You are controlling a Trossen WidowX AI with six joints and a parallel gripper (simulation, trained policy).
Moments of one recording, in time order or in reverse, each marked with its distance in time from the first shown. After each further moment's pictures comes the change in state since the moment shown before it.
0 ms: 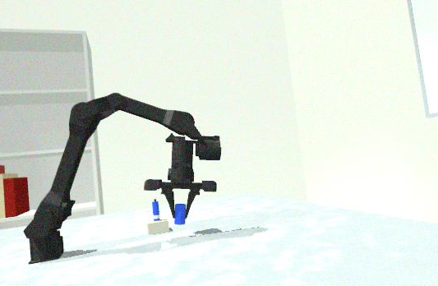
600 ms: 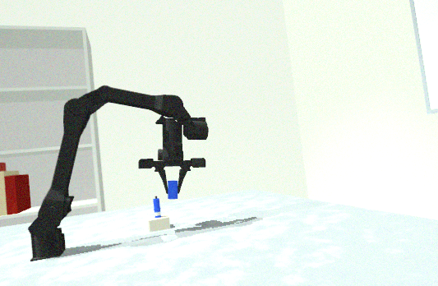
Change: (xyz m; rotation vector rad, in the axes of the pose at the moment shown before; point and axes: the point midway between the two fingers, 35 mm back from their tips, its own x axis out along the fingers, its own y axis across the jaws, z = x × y) arm -0.051 0.030 0.060 -0.118 -0.006 -0.043
